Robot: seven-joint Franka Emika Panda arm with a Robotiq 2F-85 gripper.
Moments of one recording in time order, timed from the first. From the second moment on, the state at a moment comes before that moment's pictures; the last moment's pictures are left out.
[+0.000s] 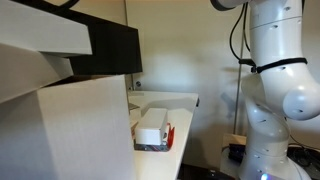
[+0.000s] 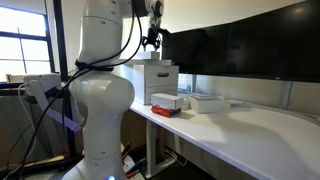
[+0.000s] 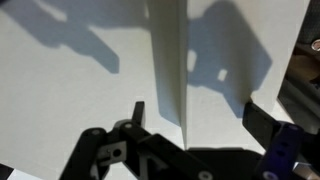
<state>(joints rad) 0.34 0.12 0.44 -1.34 0.16 1.55 -0.90</state>
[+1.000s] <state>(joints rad) 0.35 -0.02 0.40 -1.50 0.16 1.62 -0.90</state>
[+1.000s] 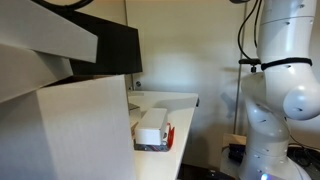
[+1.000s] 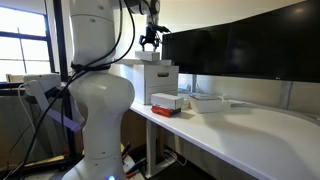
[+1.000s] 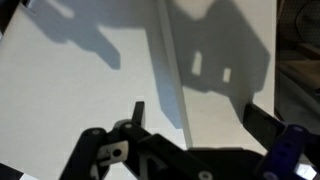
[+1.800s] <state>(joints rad) 0.35 -0.06 0.34 -1.56 0.19 1.63 -0.90</state>
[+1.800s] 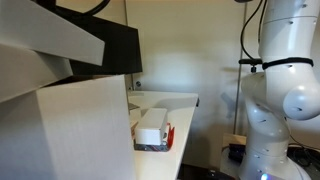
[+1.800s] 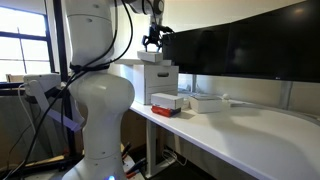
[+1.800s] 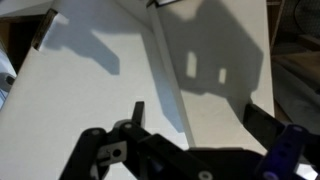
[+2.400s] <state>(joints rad) 0.34 -0.10 0.30 -1.62 0.25 1.65 -0.89</state>
